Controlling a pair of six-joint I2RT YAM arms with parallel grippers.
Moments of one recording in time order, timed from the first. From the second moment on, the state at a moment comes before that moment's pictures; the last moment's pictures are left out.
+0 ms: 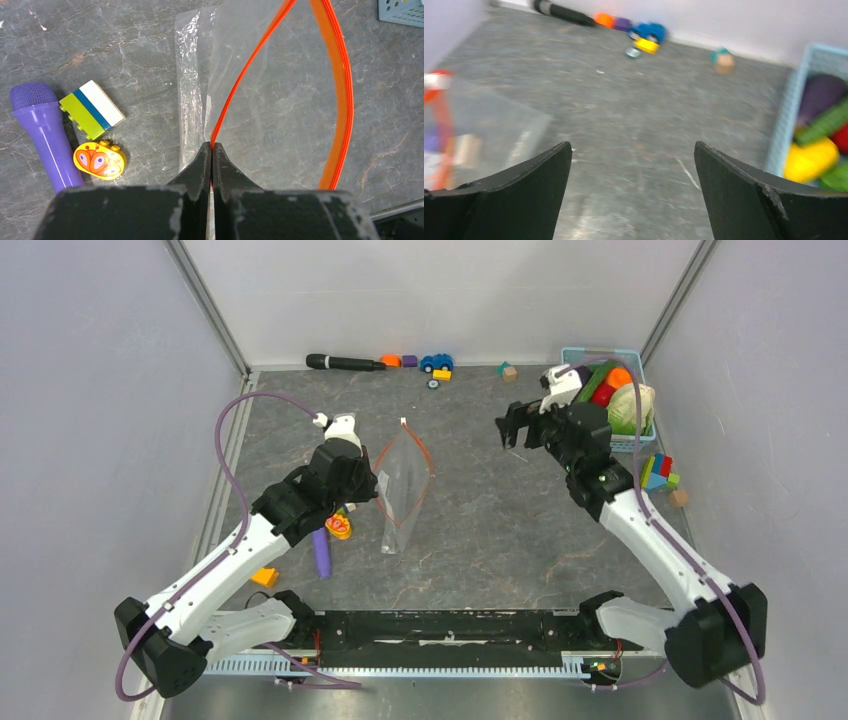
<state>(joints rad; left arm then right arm) -0.68 1.02 0.99 -0.62 -0.31 -0.57 0.44 1.09 0.90 0.07 -0.06 0.08</state>
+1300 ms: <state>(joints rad) -0.68 1.00 0.99 -0.57 -0.33 -0.57 0.13 1.64 0.91 -0.01 -0.13 0.02</state>
